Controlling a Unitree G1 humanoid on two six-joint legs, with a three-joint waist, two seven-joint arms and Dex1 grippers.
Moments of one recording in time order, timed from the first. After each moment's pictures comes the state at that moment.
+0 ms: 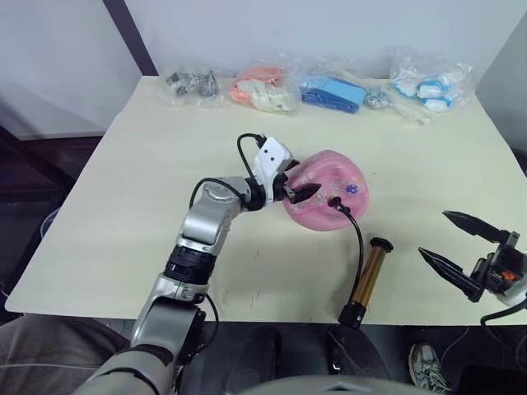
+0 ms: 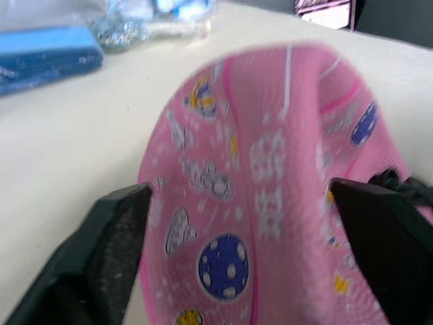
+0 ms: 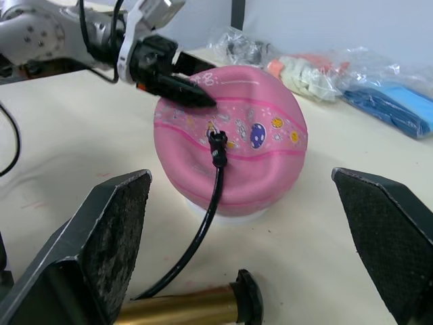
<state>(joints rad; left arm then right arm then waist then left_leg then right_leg) -0.65 0.34 -0.16 0.02 -0.20 0.56 -0.77 0.31 -0.55 -0.52 -0.42 0.66 0.13 1.10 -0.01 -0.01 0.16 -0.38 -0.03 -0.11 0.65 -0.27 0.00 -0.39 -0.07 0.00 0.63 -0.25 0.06</state>
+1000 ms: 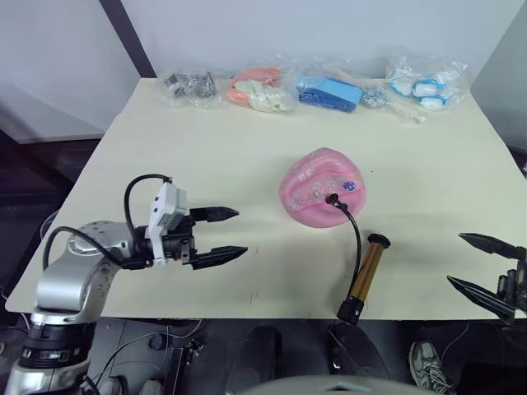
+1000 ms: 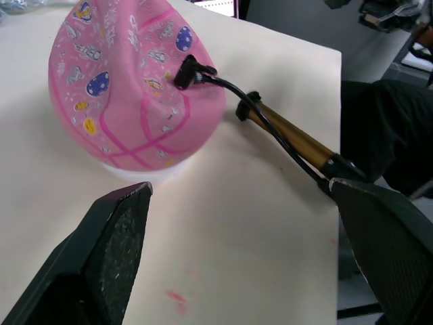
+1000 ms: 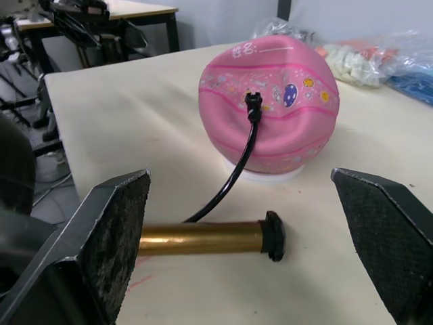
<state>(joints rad) -0.08 0.82 0.19 -0.26 -0.59 0.49 -1.29 0.29 -0.68 -0.55 -0.06 0.73 -0.03 1.47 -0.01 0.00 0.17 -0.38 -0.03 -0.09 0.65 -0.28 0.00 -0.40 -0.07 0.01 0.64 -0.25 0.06</state>
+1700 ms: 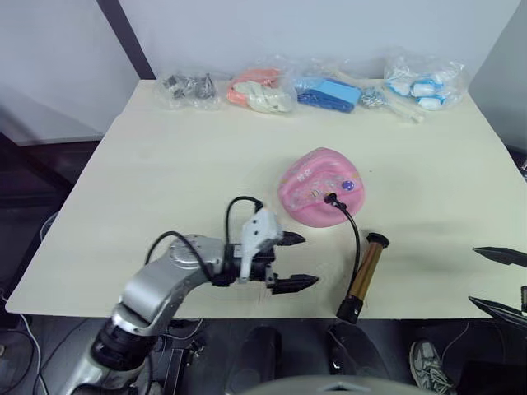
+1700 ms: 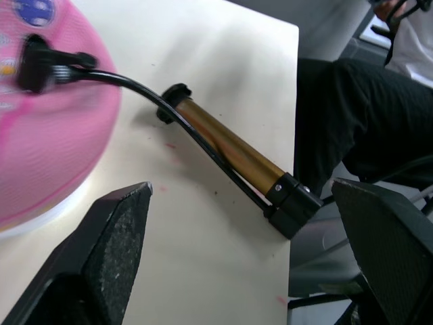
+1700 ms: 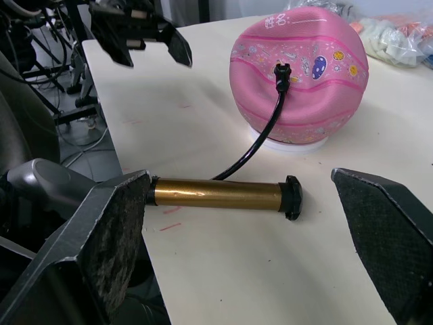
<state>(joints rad) -0.27 0.58 -0.31 -0.54 -0.49 0.79 -0.85 0.32 -0.78 -0.57 0.04 0.75 -0.08 1.61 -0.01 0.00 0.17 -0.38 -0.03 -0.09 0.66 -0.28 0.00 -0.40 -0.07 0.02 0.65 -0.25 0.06</state>
